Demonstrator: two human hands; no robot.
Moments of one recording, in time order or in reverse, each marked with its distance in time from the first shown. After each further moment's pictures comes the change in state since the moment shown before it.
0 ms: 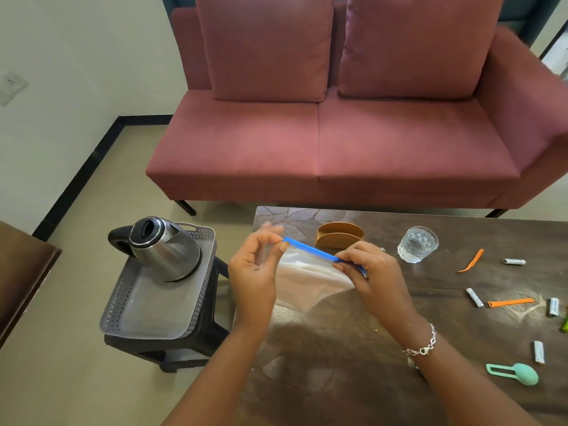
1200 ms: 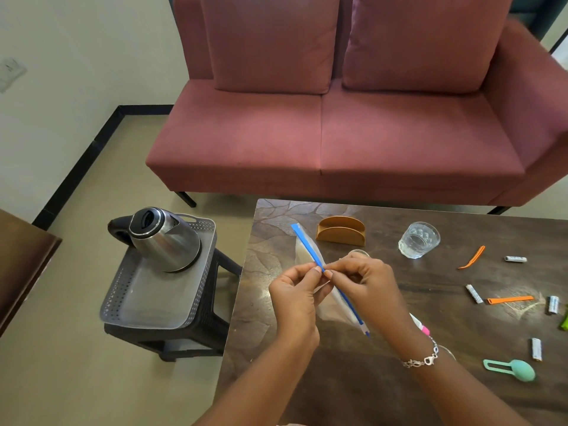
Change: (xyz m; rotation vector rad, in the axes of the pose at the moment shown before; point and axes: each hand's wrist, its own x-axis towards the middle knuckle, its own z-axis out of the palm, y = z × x) left_hand -0.040 -0.011 0.042 -0.339 0.108 -0.665; right_hand -0.013 -0.015 0.006 0.281 -0.138 0.262
